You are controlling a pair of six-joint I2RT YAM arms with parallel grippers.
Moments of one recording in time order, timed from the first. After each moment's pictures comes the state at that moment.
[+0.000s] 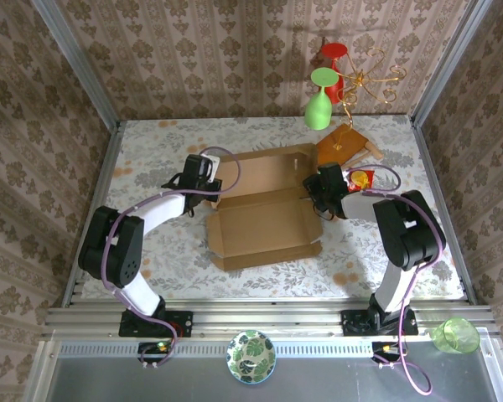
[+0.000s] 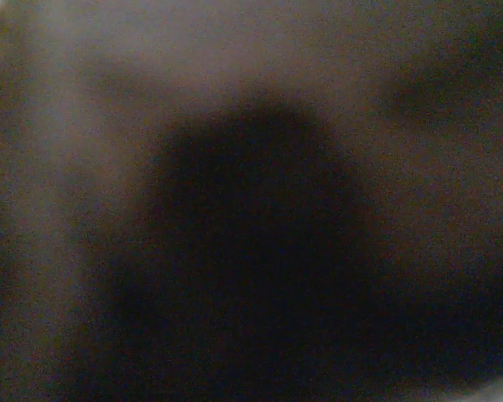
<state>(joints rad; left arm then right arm) -0.43 1.65 0.97 -0.13 -0.05 -0.05 0.29 1.78 0.87 0.14 0.02 1.26</state>
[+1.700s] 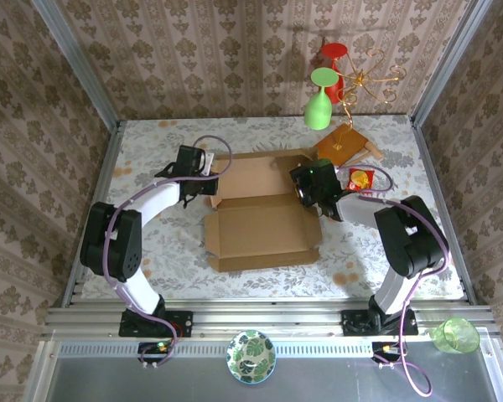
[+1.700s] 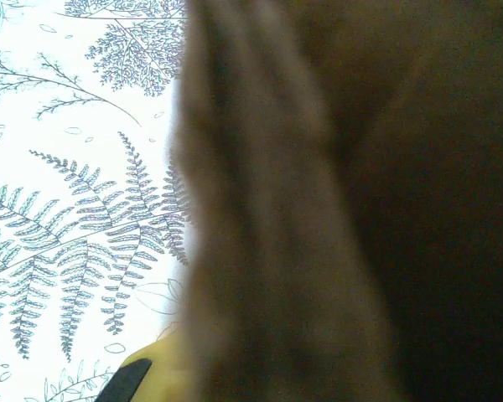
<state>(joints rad) -0.36 1.69 1.09 -0.28 0.15 -0.13 0.37 1.73 0.89 0.23 -0.06 1.47</state>
